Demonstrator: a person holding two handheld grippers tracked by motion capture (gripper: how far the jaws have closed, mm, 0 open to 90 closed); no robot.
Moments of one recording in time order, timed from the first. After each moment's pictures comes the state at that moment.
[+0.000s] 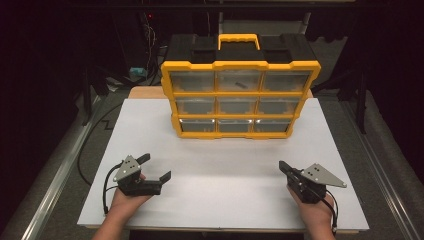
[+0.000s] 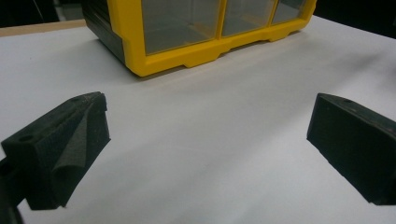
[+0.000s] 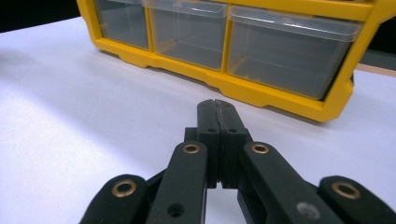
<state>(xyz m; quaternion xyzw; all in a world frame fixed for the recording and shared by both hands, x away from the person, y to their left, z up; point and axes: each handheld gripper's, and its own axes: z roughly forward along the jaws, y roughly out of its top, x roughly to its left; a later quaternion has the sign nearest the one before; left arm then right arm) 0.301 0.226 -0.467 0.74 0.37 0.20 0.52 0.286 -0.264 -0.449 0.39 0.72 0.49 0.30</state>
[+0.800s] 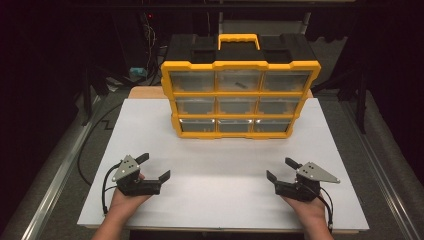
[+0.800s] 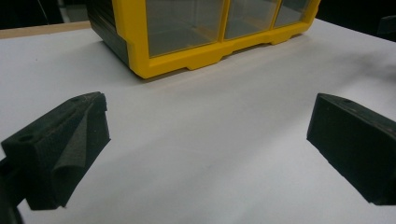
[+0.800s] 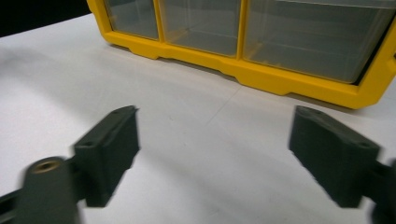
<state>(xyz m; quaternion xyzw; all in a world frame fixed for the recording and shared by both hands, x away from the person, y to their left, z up) 0.299 0.228 -0.463 0.74 0.37 0.20 0.52 0.298 -0.261 -0.463 0.40 0.73 0.50 0.26</state>
